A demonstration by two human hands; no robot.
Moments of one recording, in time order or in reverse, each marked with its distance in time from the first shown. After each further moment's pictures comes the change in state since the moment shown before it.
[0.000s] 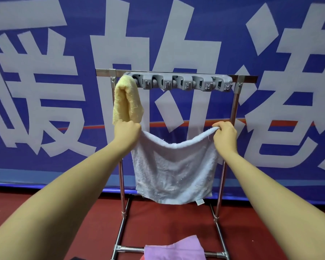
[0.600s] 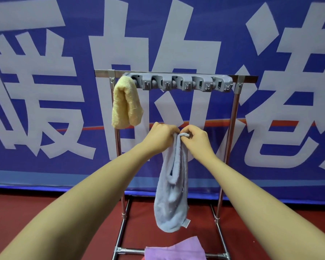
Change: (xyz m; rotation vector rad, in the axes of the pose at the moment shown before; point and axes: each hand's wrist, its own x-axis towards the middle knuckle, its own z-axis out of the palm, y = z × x) left_hand 0.013 0.065 -0.008 -0.719 0.188 0.405; right_hand -0.036 -0.043 0.034 0.216 -0.320 -0.226
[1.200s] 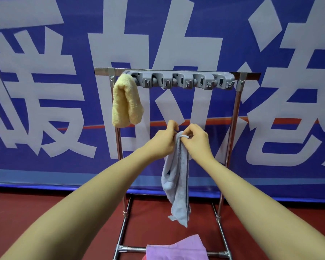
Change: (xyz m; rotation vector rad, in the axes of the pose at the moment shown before) left_hand -0.014 0.006 0.009 -0.300 -0.176 -0.180; right_hand -0.004 0.003 0.010 0.016 0.100 0.030
